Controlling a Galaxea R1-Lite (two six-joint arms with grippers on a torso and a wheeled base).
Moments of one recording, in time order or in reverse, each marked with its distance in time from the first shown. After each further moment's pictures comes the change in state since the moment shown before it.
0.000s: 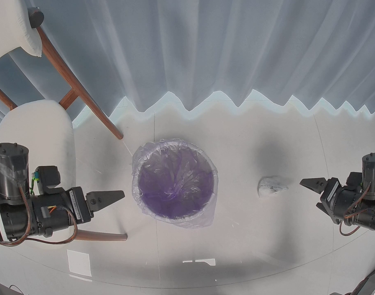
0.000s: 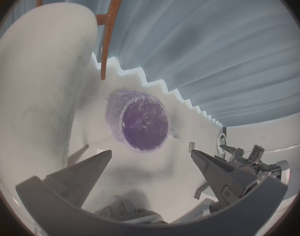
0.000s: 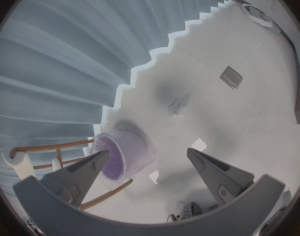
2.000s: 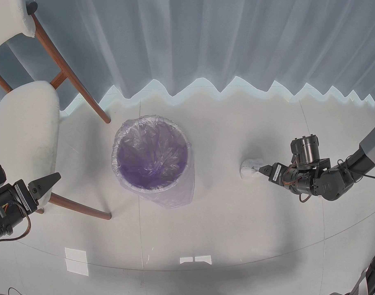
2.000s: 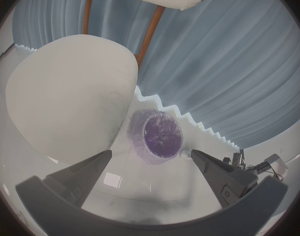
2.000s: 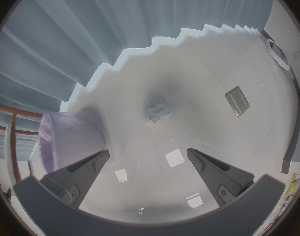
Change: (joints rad) left arm 0.359 -0.282 0.134 -0.049 0.002 0.106; right arm -0.052 0.673 -0.480 -0.086 -0.055 -0.354
